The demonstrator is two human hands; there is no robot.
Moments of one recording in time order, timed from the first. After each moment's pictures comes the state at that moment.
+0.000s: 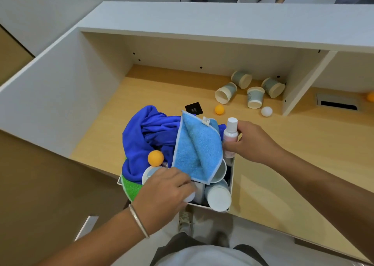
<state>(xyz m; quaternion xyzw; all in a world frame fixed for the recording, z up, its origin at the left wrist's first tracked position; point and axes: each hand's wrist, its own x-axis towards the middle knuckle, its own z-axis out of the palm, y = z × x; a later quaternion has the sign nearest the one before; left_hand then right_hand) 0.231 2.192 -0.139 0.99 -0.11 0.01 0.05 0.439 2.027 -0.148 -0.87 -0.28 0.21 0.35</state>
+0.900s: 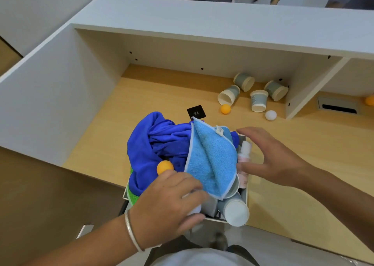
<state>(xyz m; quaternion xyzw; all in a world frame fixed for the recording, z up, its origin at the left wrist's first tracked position) 0.235 2.229 -0.119 0.98 -0.18 0.06 0.12 0.432 2.012 -0.143 -0.86 -0.36 0.22 0.30</state>
